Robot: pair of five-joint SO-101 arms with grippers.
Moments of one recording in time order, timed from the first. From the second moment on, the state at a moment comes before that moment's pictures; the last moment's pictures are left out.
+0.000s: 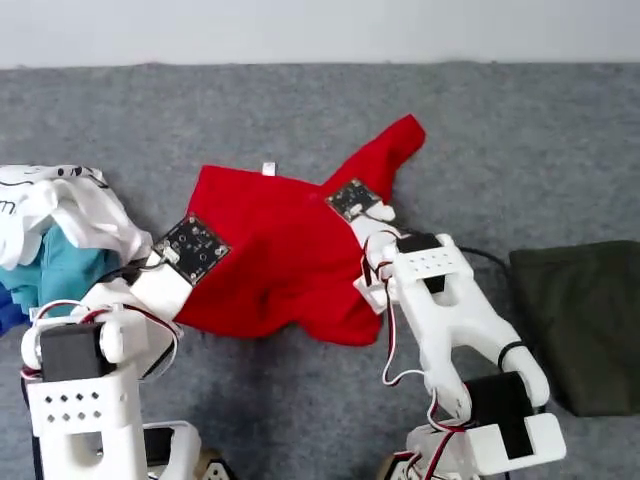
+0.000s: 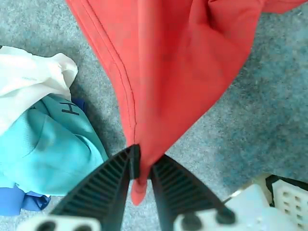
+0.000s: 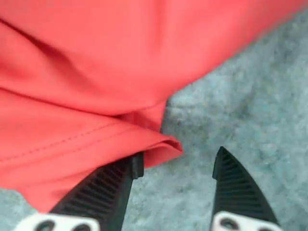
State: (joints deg) left arm -9.3 -54.7 38.5 99.6 -40.9; right arm -15.1 -3.9 38.5 48.5 26.1
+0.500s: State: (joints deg) left arm -9.3 -54.7 41.3 99.6 -40.9; right arm -15.0 5.0 32.9 52.2 30.5
